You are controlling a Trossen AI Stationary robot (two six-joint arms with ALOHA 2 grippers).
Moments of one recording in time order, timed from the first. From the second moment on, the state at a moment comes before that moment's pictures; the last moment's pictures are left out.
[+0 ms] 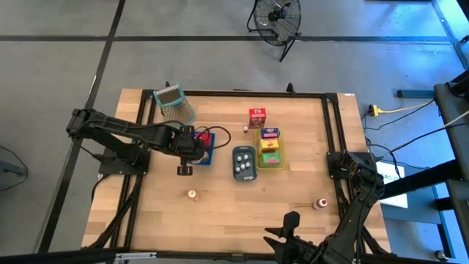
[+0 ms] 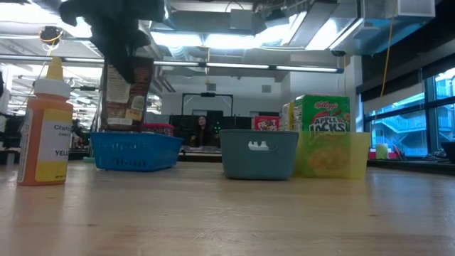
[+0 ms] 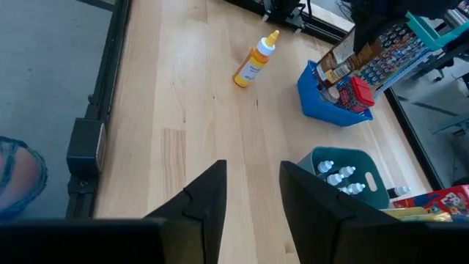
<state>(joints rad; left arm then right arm) -0.13 1.33 1.10 -1.03 -0.27 -0.11 1.00 2.12 2.02 -1.24 0.96 0.78</state>
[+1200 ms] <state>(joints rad) 0.02 1.34 1.10 -0.99 -0.10 0.06 1.00 2.12 2.02 -1.11 0.90 0.83</state>
